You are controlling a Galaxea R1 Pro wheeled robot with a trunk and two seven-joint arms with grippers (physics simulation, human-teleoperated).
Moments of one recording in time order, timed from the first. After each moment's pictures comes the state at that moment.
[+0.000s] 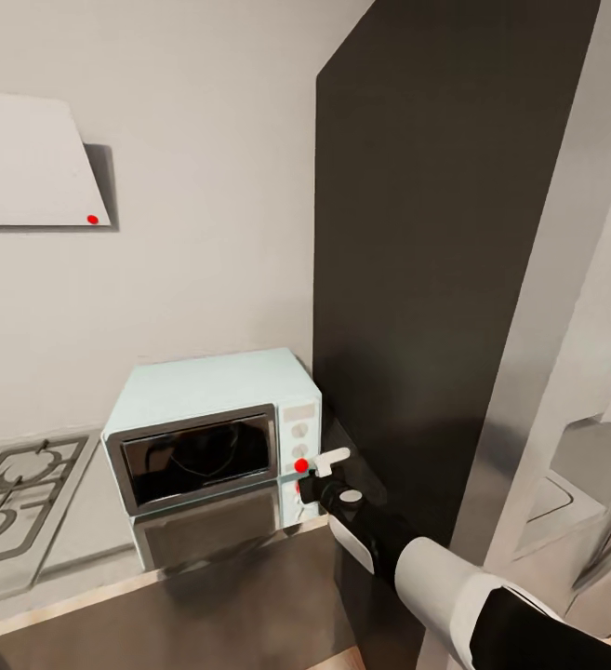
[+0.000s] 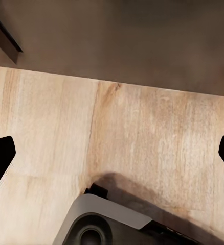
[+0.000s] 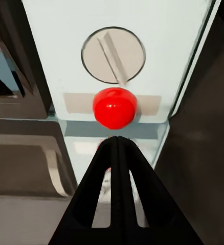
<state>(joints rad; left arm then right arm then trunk) 0.07 -0.09 0.44 -0.59 0.01 -0.13 0.00 -0.84 0.17 0.85 -0.37 -0.59 0.02 -0.12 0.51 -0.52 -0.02</state>
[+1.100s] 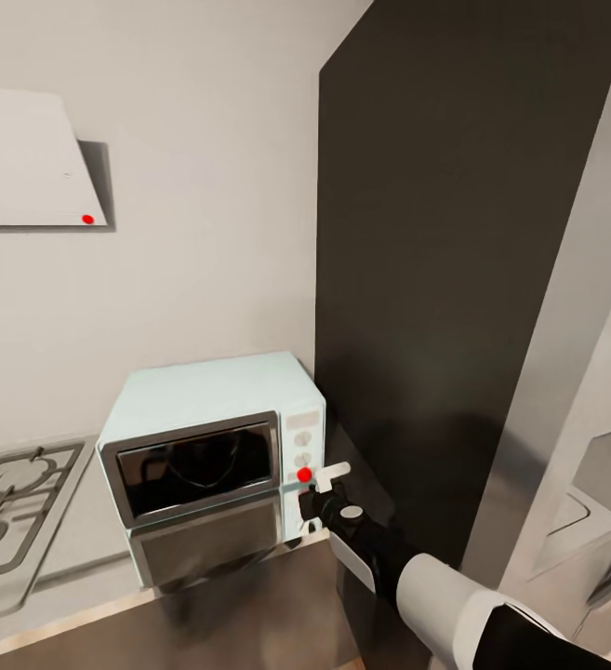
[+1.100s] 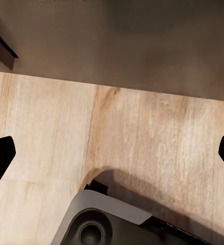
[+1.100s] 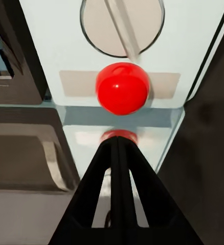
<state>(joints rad) 0.07 -0.09 0.44 -0.58 0.01 -0.13 0.00 -0.80 0.17 0.85 -0.37 -0.59 0.02 -0.12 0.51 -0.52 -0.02</state>
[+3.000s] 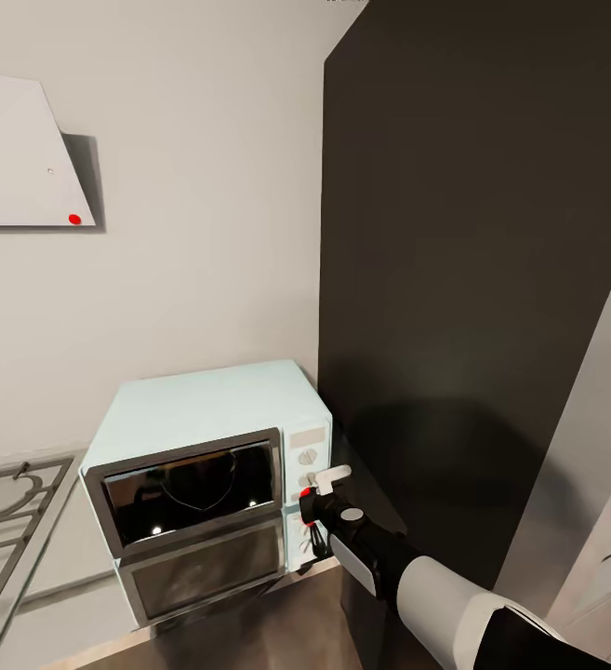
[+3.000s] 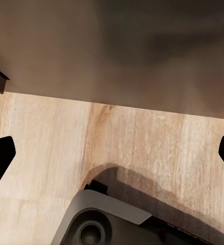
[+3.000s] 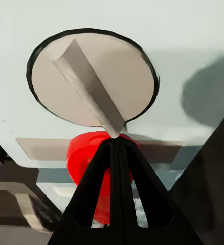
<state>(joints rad) 0.07 -0.09 0.43 -0.58 0.01 -0.13 0.00 -0.79 0.17 0.84 -0.36 -0.59 0.02 -0.13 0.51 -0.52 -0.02</state>
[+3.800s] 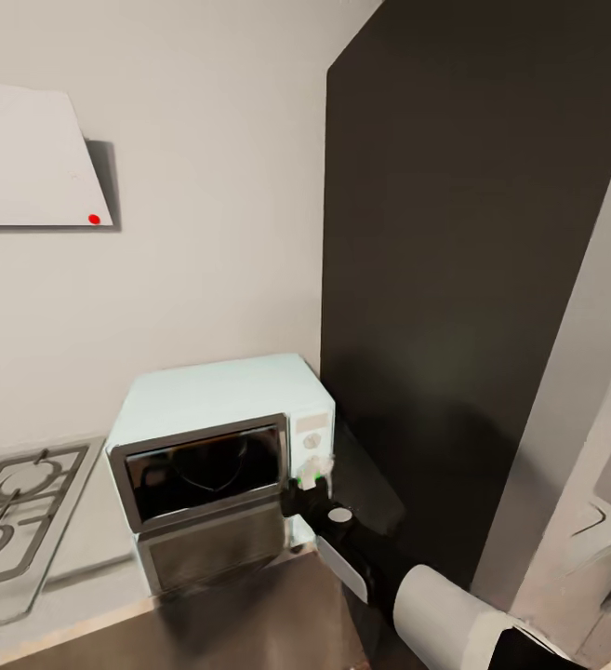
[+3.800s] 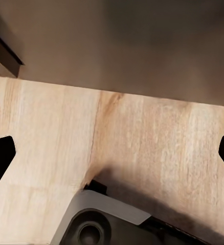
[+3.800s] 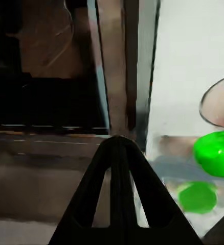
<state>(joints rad) 0.06 -0.09 0.43 -0.58 0.01 -0.13 0.00 -0.75 0.17 0.85 -0.53 -0.58 0.00 -0.12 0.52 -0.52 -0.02</state>
